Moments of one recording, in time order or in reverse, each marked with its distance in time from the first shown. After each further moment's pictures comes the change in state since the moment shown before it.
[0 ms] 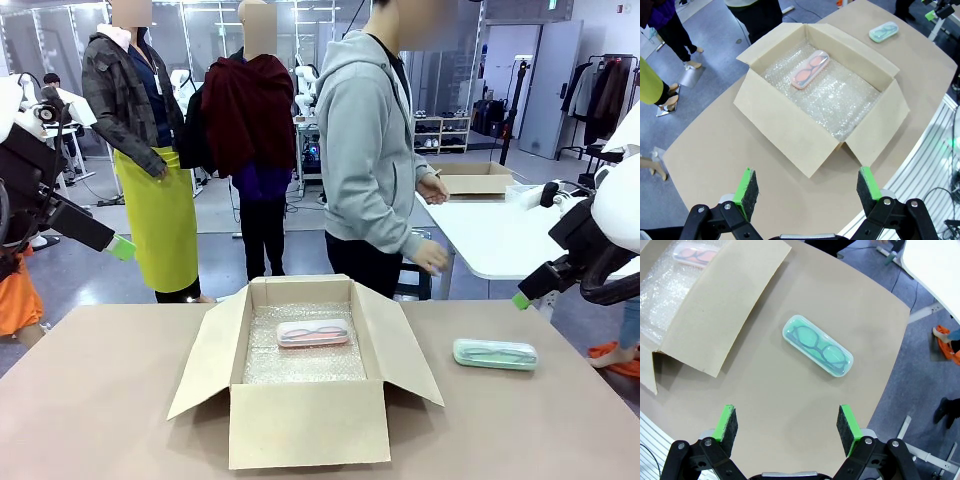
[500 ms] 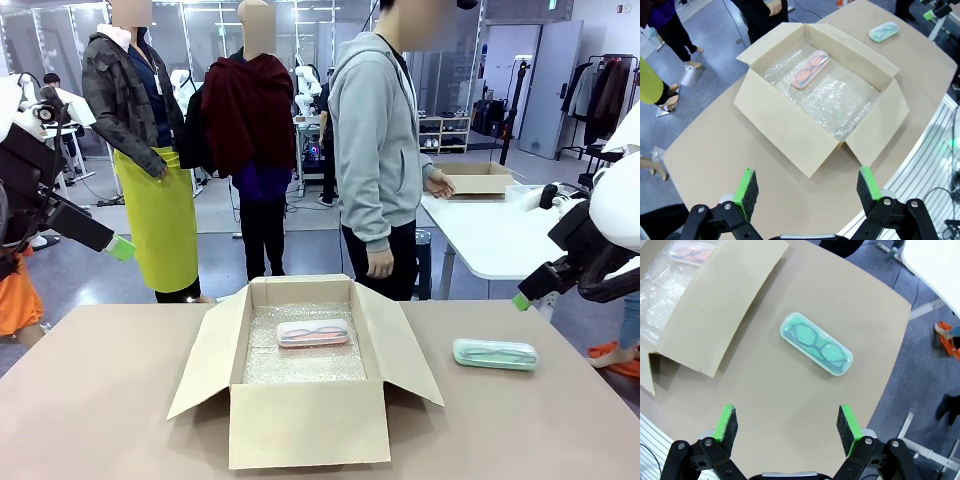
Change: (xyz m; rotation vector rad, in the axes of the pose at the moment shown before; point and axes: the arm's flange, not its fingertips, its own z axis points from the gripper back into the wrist) left arm 0.000 0.000 0.000 0.000 0.000 0.000; right arm 0.004 -0.011 -0.011 0.007 0.028 -0.020
